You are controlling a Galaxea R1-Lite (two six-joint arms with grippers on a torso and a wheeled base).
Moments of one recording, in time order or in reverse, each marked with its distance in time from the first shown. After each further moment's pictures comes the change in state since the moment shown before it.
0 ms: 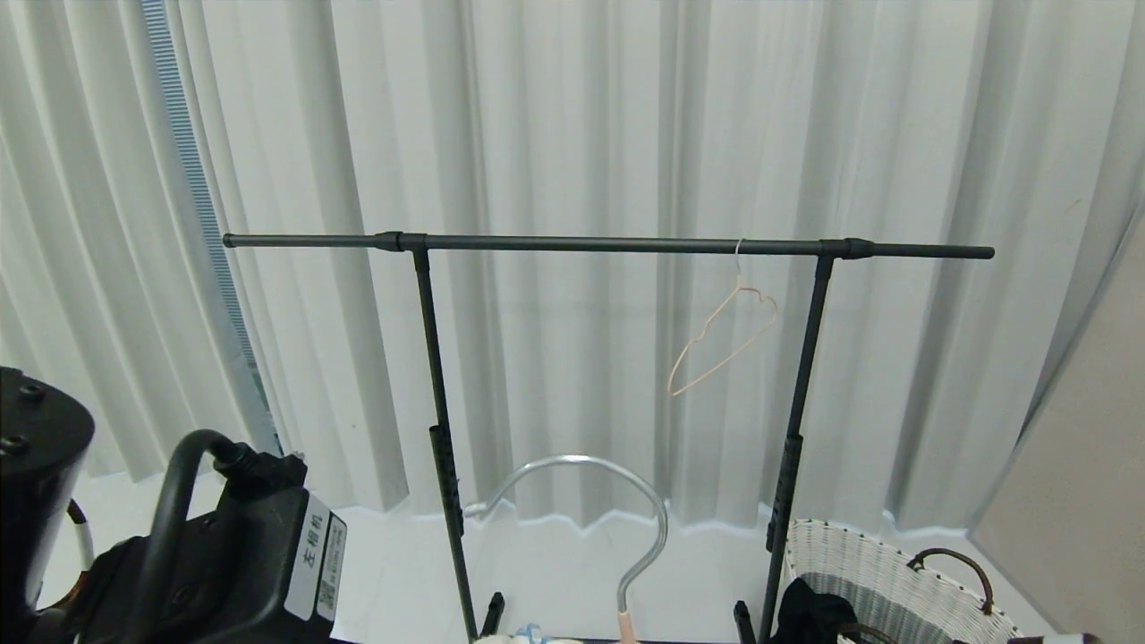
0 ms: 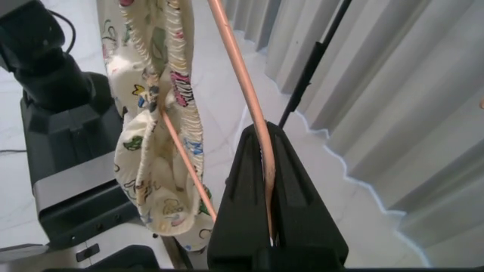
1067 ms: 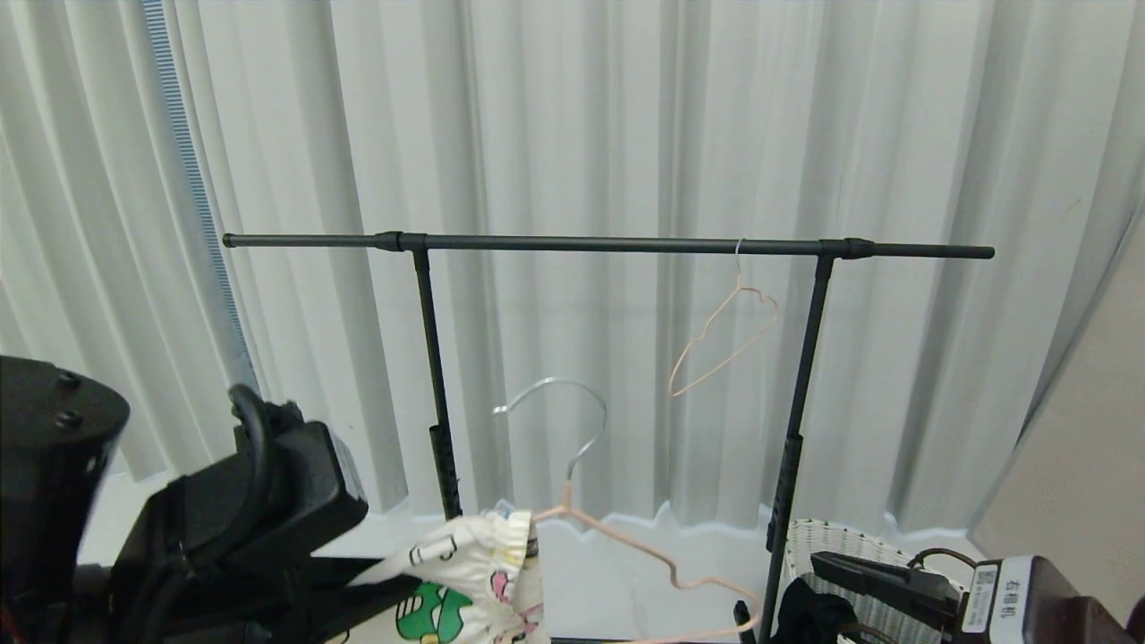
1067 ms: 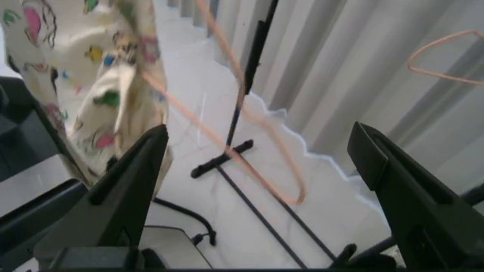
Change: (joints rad) left arm 0.104 0.020 0.037 -0.089 0.279 -0.011; right arm -0.129 0.012 0.037 0.003 -0.071 0.014
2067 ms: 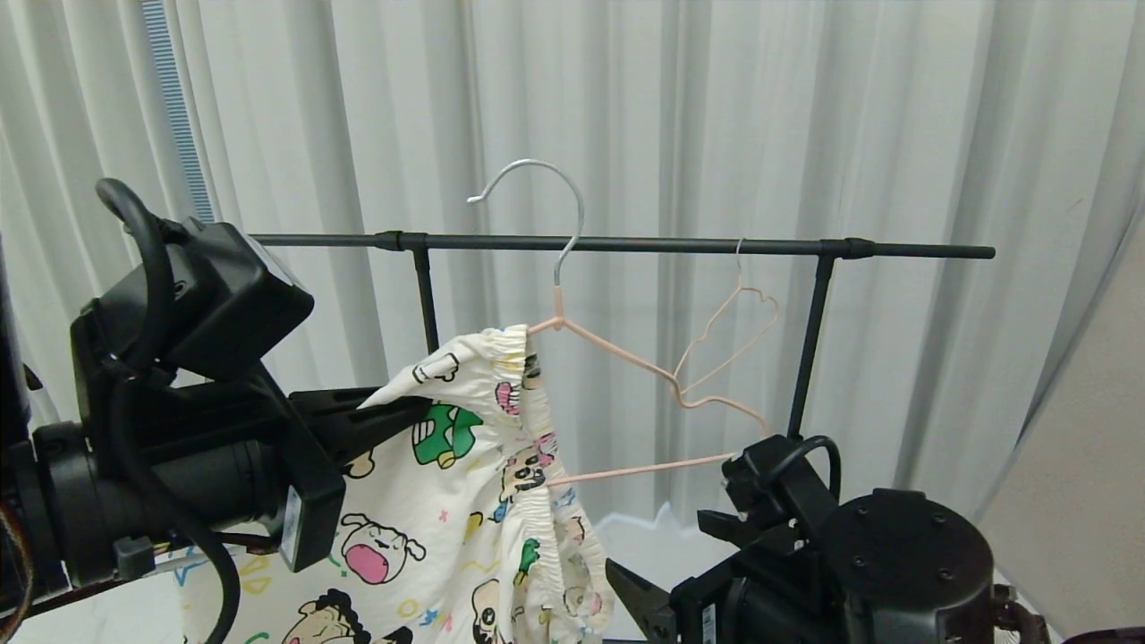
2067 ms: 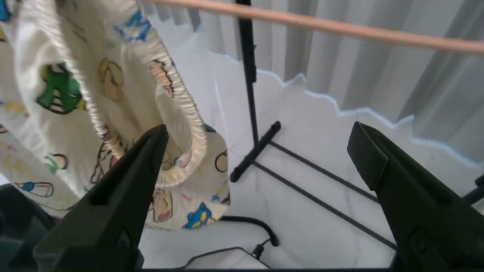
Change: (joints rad) left arm 0.086 0.021 -0.050 -0.306 0.029 -0.003; right arm -0.143 0.409 -0.304 -0.002 0.025 0.342
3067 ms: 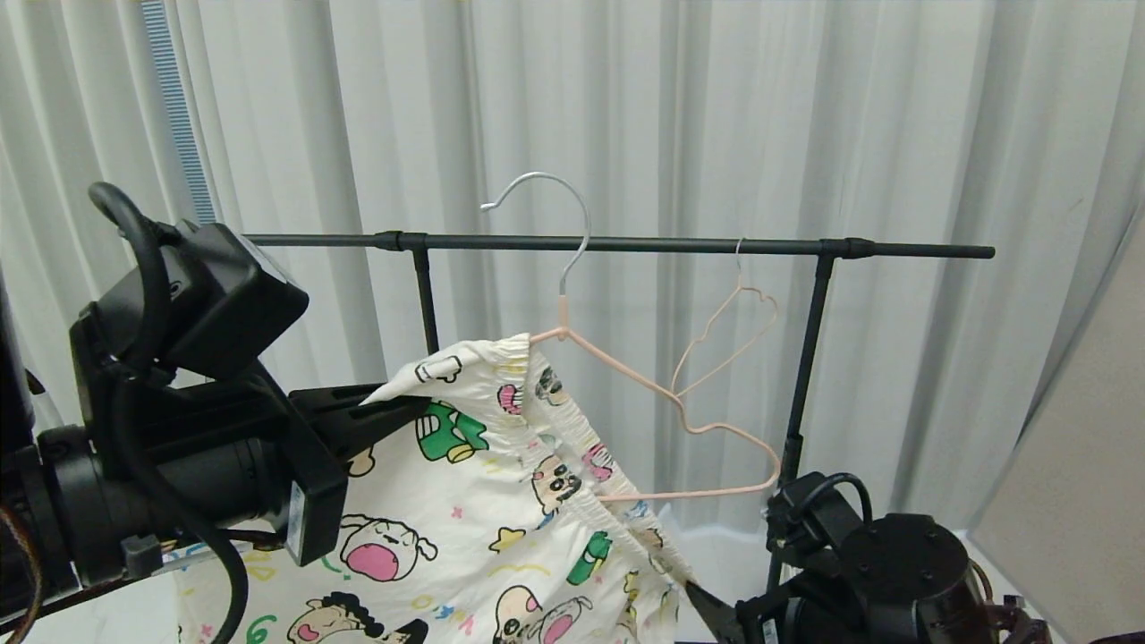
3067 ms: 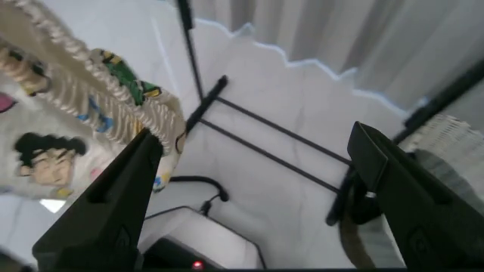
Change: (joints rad) left arm 0.013 -0.002 0.034 -0.064 0.006 -0.018; right arm -0.151 0.021 0.176 -0.001 -0.024 -0.063
